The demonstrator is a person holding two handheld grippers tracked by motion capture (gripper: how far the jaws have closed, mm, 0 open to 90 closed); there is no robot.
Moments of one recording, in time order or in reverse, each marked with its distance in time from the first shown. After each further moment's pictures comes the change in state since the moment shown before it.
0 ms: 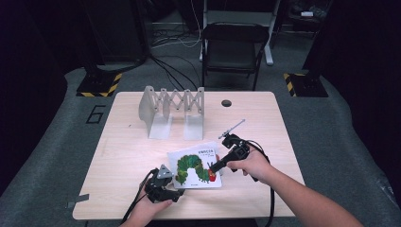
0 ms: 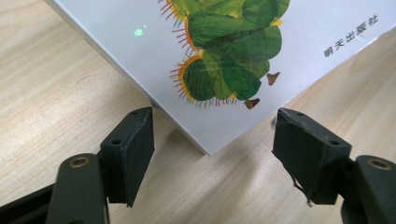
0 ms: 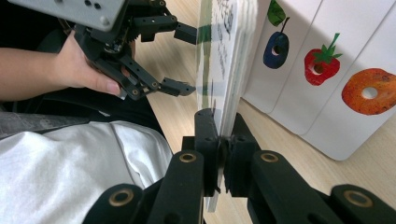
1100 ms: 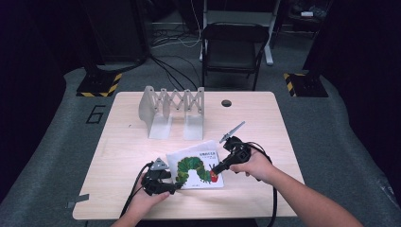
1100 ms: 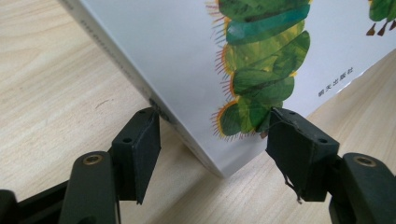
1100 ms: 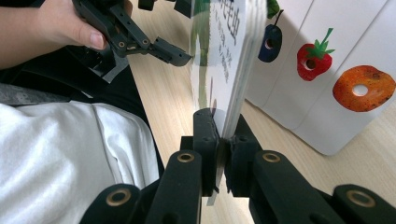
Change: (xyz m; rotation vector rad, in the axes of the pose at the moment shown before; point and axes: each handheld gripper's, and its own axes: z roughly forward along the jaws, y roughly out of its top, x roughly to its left) left arm 0.016 0.011 -0.005 -0.053 -0.056 -0.047; right arm -0.005 -0.007 0.001 0.006 -0.020 -0.164
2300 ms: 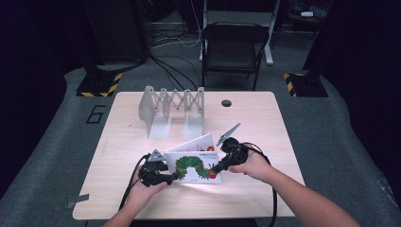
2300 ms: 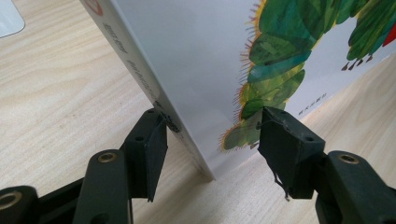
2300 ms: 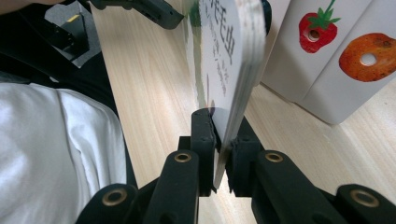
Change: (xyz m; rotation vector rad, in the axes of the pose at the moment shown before) left arm 0.015 0.017 -0.010 -0.018 0.047 0.014; right arm -0.001 0.003 0.009 0.040 -0.103 -0.103
